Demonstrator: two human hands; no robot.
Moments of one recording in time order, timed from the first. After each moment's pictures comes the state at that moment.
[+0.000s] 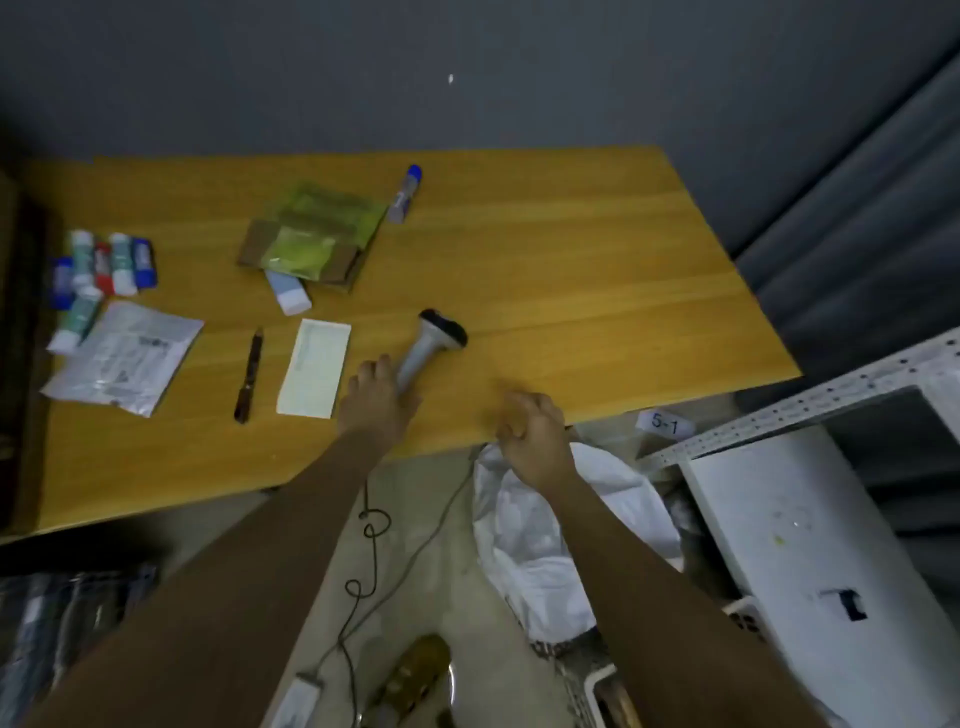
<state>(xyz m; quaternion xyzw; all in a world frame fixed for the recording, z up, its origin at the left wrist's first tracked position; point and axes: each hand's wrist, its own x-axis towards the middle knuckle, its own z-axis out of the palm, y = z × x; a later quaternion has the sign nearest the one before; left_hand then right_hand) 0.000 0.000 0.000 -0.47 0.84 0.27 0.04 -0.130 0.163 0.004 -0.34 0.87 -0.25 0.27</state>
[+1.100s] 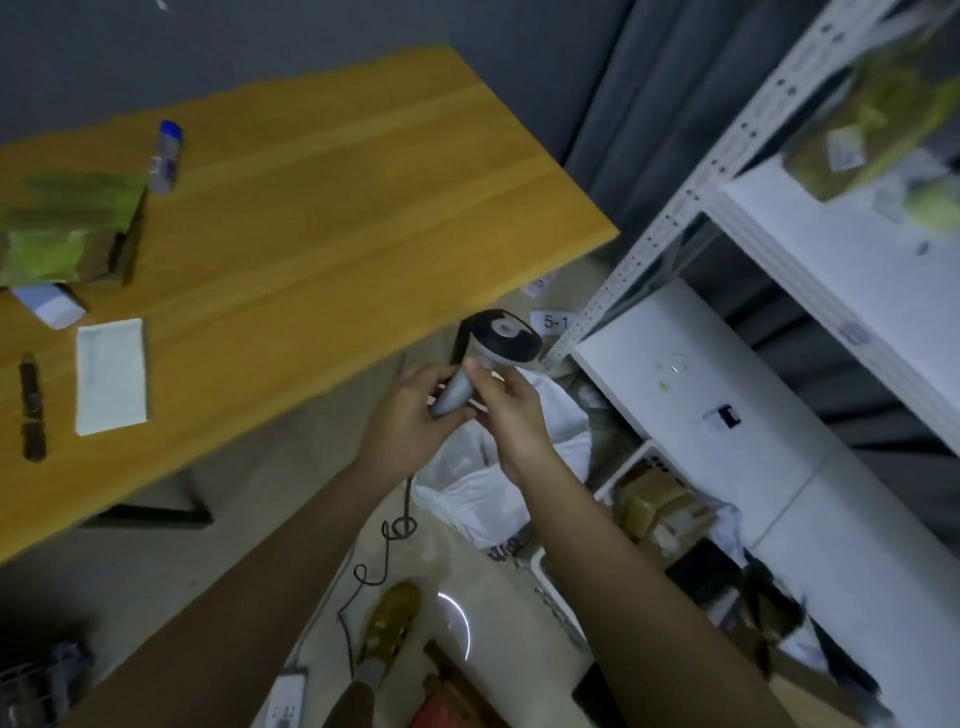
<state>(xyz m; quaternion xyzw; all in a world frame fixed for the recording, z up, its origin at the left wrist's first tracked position) -0.066 0.214 0.052 -0.16 0.84 0.51 -0.06 -0.130 0.326 0.073 0.07 0.65 -0.69 0.32</state>
